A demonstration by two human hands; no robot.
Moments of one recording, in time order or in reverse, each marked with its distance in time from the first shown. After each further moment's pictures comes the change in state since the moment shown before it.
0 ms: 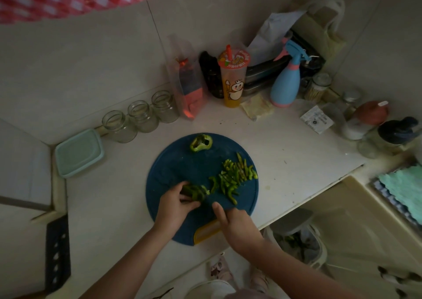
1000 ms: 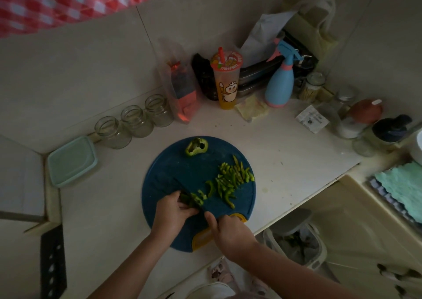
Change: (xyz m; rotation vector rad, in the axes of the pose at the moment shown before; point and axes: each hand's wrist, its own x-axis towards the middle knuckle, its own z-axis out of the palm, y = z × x) left_hand 0.003 0.002 0.001 0.066 -0.046 -0.068; right_hand 0.008 0.005 0.015 -0.058 -0.031 0.025
